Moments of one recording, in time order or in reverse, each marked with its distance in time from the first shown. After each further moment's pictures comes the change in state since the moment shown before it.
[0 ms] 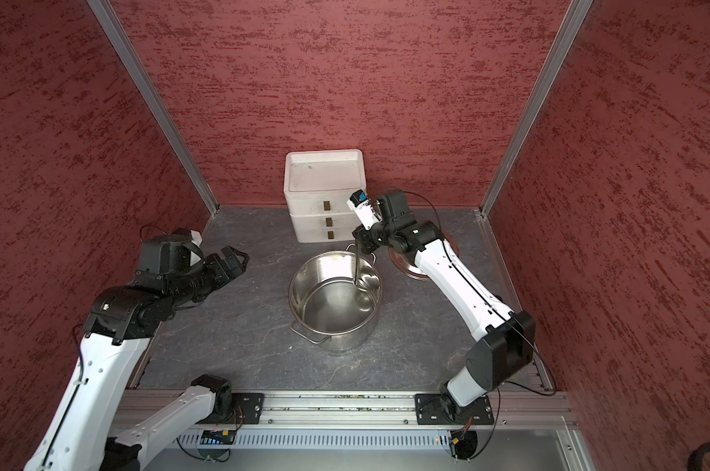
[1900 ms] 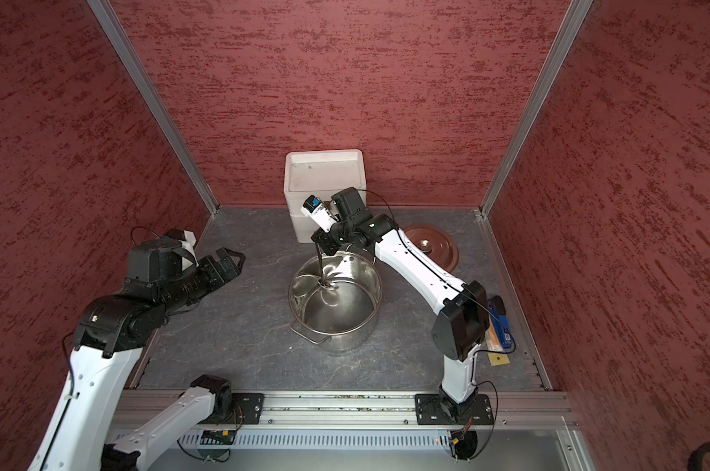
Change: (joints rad) left arm 0.006 -0.046 0.006 0.004 0.000 0.027; right arm 0.135 0.316 0.263 0.060 -0.098 -0.071
